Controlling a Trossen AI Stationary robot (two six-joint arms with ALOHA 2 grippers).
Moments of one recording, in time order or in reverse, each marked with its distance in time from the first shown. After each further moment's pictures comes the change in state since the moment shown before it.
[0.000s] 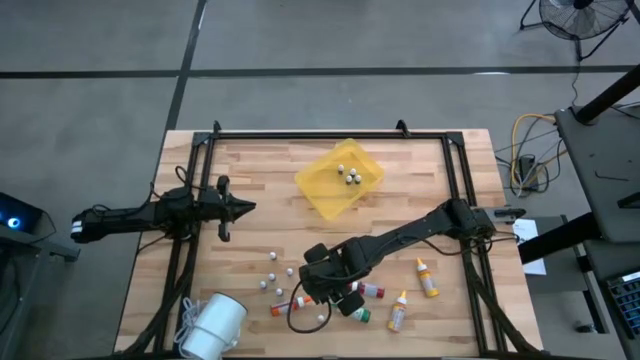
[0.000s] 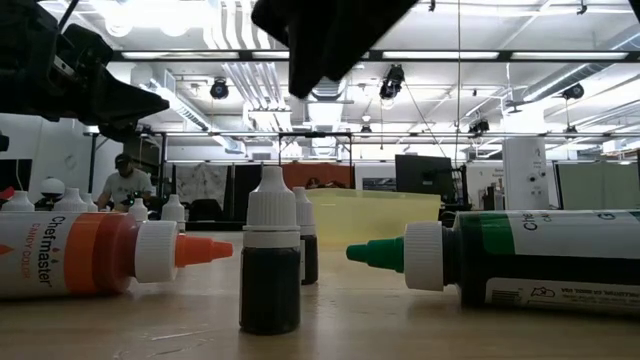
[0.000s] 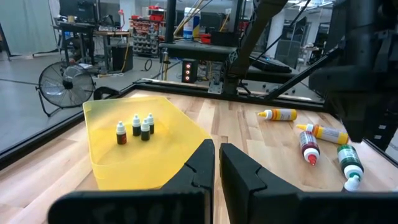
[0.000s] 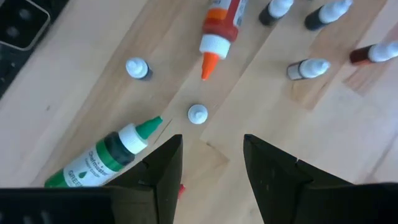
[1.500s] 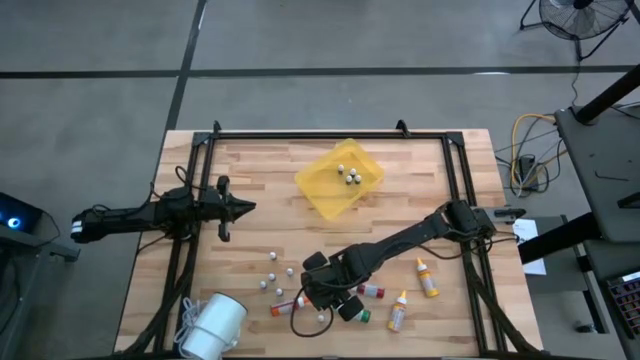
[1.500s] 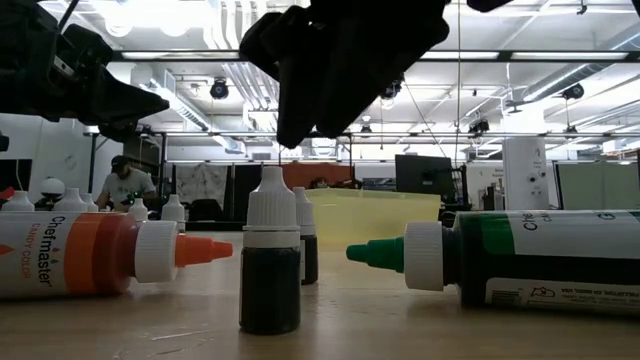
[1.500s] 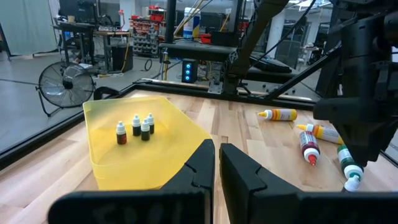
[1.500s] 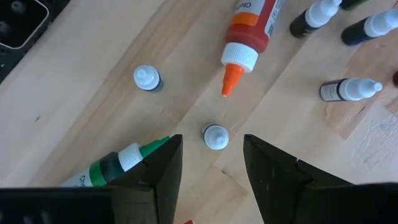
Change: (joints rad) left arm 0.000 0.000 0.000 0.000 0.000 0.000; right arm 0.016 -0.001 -0.149 0.197 -0.036 -0.032
